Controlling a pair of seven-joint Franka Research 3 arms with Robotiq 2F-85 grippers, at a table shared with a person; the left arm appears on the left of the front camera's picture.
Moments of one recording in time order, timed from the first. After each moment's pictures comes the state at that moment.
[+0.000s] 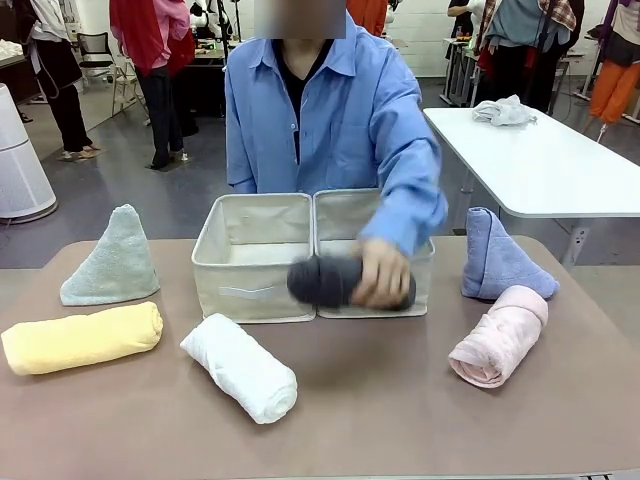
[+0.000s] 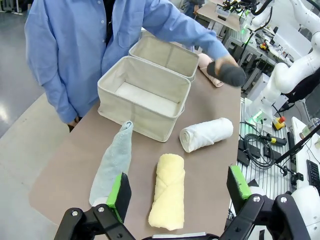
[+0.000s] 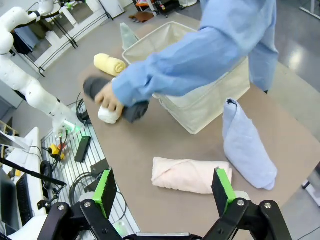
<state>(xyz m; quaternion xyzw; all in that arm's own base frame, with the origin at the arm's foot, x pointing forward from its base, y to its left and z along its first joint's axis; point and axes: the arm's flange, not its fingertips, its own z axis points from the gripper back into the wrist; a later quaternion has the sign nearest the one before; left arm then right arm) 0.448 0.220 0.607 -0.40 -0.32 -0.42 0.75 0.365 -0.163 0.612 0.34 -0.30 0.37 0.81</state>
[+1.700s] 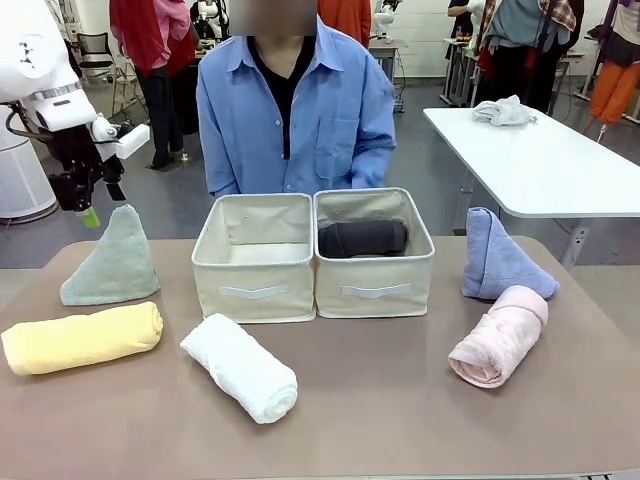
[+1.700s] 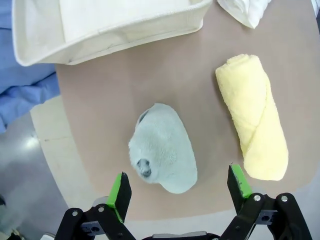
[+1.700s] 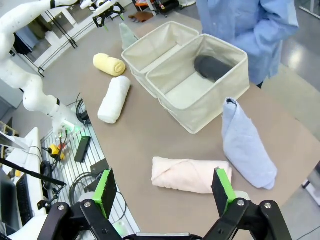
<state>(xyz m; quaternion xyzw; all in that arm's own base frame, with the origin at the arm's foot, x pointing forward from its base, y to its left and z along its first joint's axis) 0.553 -0.046 0.496 -0.02 -0.04 -0.74 0.67 0.366 -0.163 0.611 0.34 -0.30 0.36 0.81</state>
